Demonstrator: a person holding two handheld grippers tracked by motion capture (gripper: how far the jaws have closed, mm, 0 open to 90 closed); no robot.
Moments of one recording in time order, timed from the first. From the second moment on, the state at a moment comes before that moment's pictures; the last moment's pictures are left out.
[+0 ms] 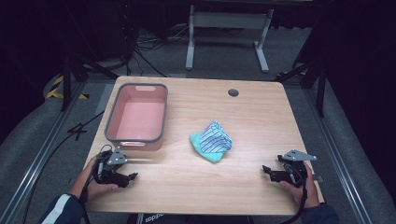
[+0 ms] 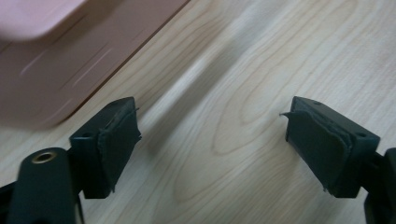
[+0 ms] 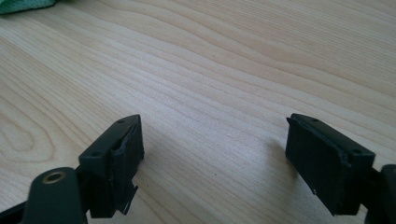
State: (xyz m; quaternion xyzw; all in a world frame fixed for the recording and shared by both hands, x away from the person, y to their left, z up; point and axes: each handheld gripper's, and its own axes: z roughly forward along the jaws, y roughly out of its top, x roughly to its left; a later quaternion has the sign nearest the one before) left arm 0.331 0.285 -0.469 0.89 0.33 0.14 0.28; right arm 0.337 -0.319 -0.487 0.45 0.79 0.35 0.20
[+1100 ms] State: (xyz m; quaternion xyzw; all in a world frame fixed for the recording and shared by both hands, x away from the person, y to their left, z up) left arm 0.326 0.308 -0.482 0.86 0.35 0.13 0.34; right arm 0.337 -0.319 -0.487 0.45 0.80 0.36 0.20
